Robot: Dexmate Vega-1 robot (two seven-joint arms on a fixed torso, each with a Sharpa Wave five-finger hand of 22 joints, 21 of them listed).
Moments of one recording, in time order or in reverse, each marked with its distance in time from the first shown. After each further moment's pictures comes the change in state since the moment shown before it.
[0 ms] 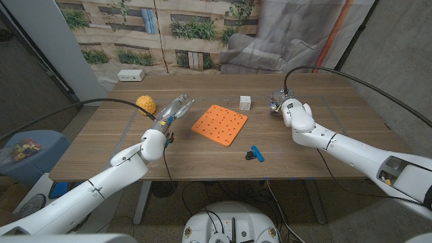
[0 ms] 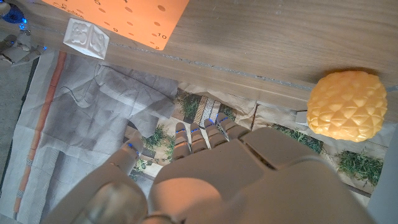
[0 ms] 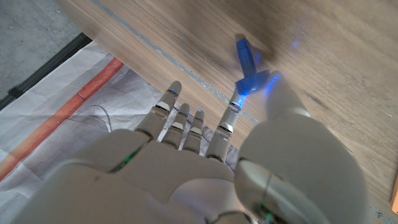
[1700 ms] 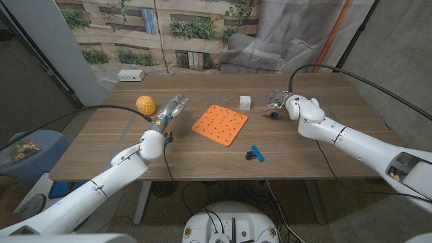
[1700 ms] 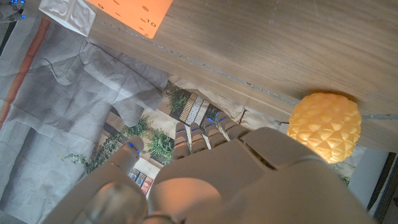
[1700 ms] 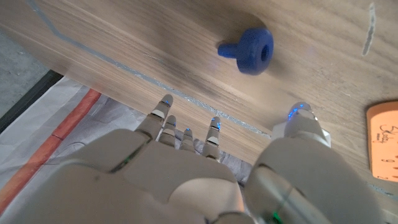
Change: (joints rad) left arm -0.007 -0.054 -0.034 0.114 -0.127 -0.109 0.058; left_hand 0.000 0.000 0.005 0.005 0.000 0.005 0.002 -0.008 0.000 0.002 -0.002 0.000 0.000 0.005 0.005 0.000 0.000 0.015 0.004 0.000 0.000; right arm -0.008 -0.052 0.078 -0.063 0.238 0.067 0.034; right_hand -0.307 -0.098 -0.128 0.071 -0.023 -0.577 0.120 -0.285 -0.099 -0.303 0.111 -0.007 0.005 -0.199 0.137 -0.097 0.019 -0.229 0.100 -0.021 0.003
